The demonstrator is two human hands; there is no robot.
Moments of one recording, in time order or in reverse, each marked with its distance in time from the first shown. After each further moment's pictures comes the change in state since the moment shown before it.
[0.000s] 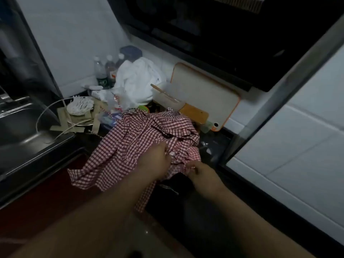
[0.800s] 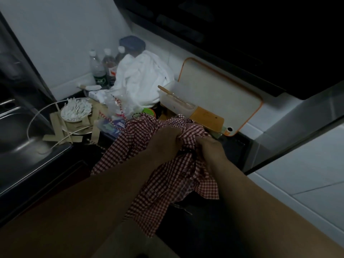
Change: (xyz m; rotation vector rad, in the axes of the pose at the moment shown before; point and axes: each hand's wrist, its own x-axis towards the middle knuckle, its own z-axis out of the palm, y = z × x) left_hand 0.136 -0.040 -0.024 0.093 0.016 0.294; right_hand 0.166 -0.054 -0.010 0.803 0.221 0.429
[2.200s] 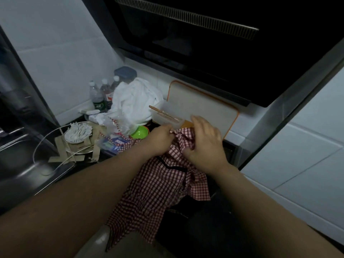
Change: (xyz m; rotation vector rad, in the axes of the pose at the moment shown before) left_hand 0.001 0.070 -0.088 -0.257 -0.102 -0.075; right_hand -0.092 -0.045 -0.044 -1.000 0.174 -0.922
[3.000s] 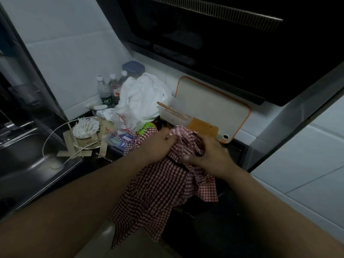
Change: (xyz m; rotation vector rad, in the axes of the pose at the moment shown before) left_hand -0.028 -0.025 -0.007 -0.033 -0.012 -0.115; right_hand 0.002 0.026 0.028 0.235 -0.310 0.150
